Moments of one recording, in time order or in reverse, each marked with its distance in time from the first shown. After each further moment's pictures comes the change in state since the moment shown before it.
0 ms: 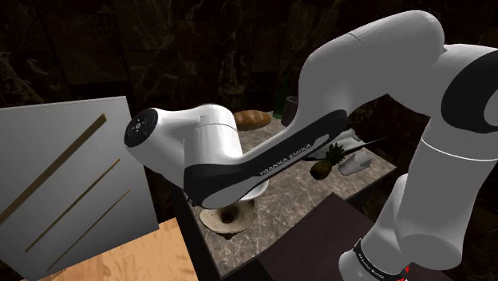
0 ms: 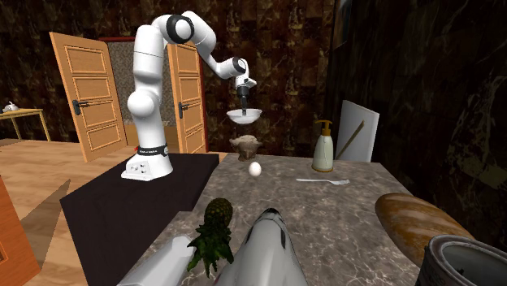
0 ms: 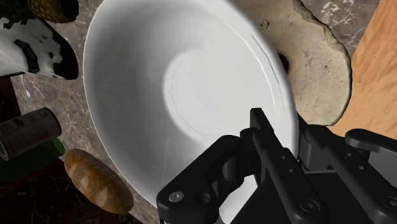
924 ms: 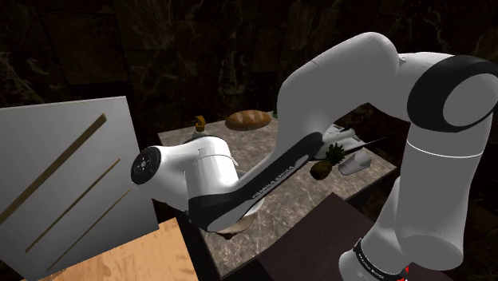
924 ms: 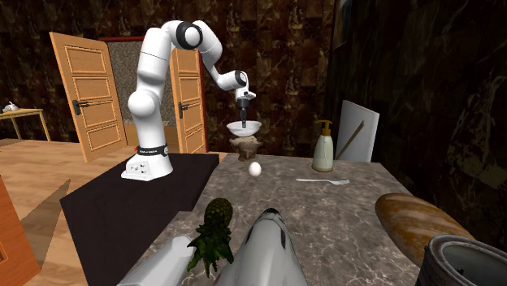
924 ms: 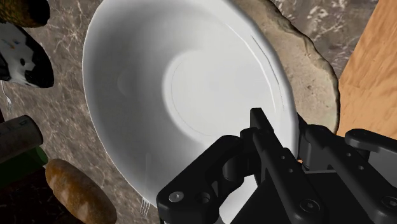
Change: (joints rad) arm 0.022 0.119 -0.018 -0.047 -0.072 0.115 0.103
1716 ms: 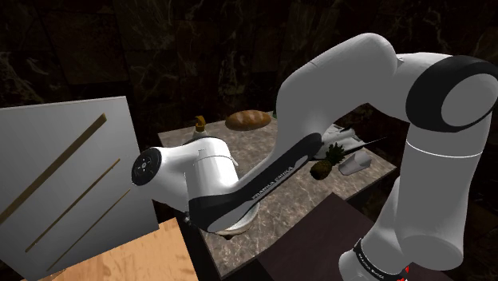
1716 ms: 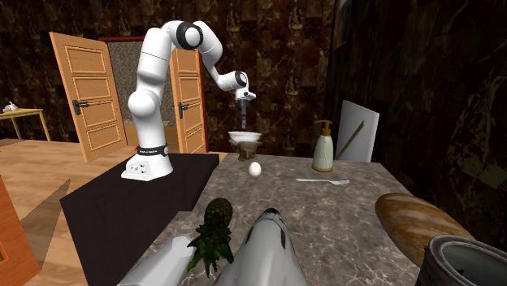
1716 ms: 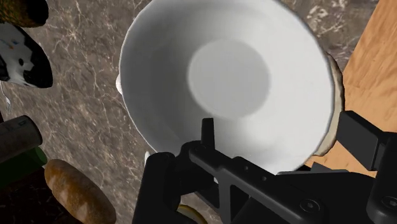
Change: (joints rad) arm 0.000 0.005 -0.002 -0.002 -0.004 0.006 0.004
